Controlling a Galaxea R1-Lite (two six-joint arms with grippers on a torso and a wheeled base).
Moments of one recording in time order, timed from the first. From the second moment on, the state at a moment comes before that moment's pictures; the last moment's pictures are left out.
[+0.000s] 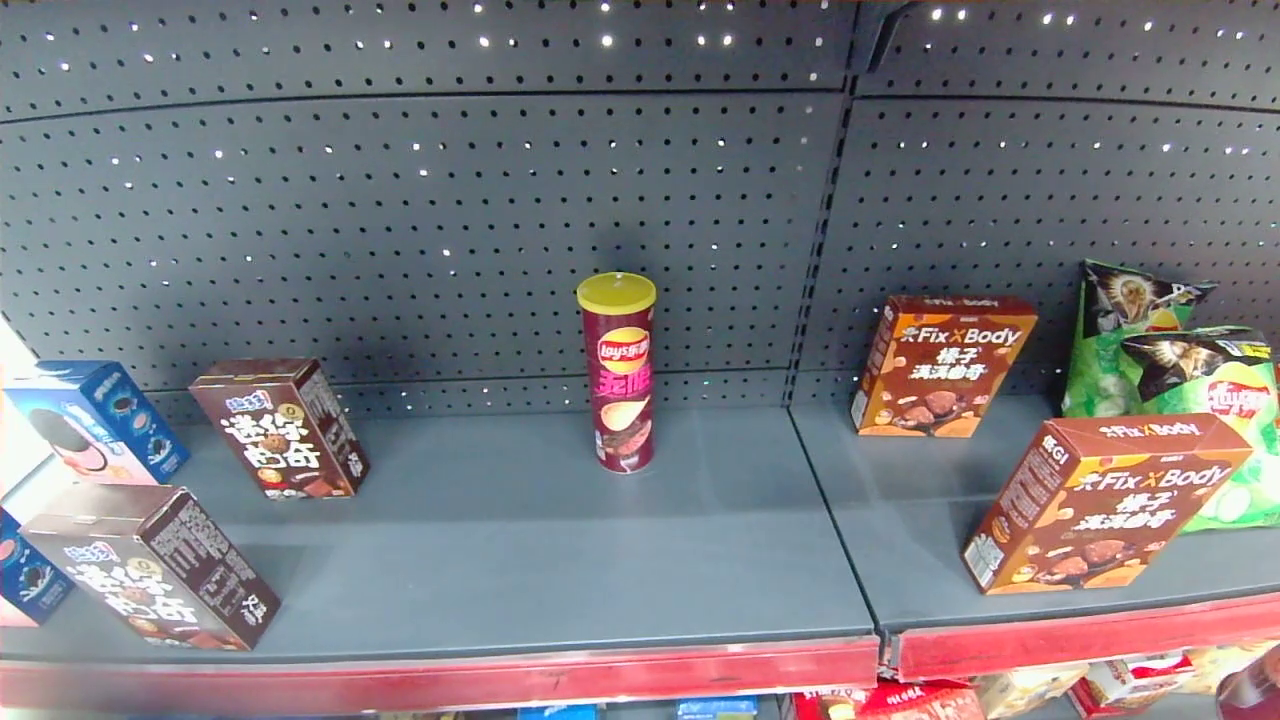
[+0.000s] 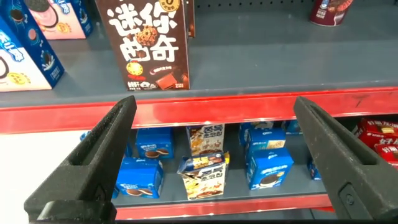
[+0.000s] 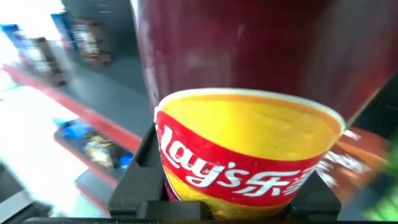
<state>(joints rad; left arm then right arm) 0.00 0.00 0.00 0.00 0.01 -0.01 0.18 0.60 -0.58 -0.10 0.48 -0.04</state>
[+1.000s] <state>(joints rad) 0.00 0.00 0.00 0.00 0.03 -0.03 0.73 1.00 -0.70 -0.28 -0.02 -0.10</state>
